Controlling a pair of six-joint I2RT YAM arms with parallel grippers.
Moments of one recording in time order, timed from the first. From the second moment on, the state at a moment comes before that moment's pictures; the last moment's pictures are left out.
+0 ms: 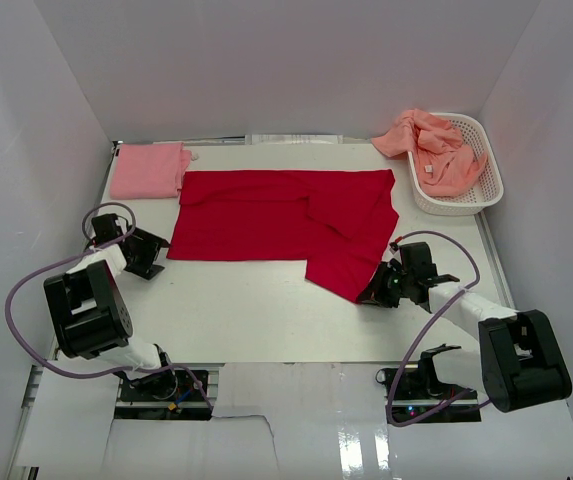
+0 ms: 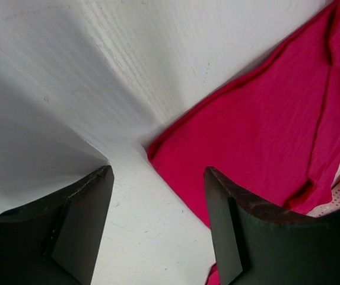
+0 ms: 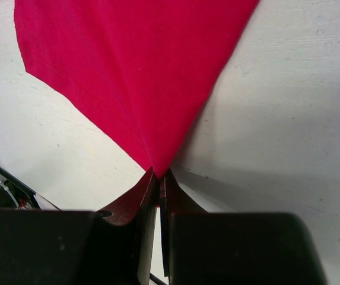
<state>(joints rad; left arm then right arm) 0.36 1.53 0.76 -0.24 0.28 -0.82 0.26 1.22 0.39 -0.15 -0.45 0.60</state>
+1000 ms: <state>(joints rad) 0.32 1.62 0.76 -0.11 0.29 -0.90 0.26 1.17 0.39 -0.18 -0.45 0.59</state>
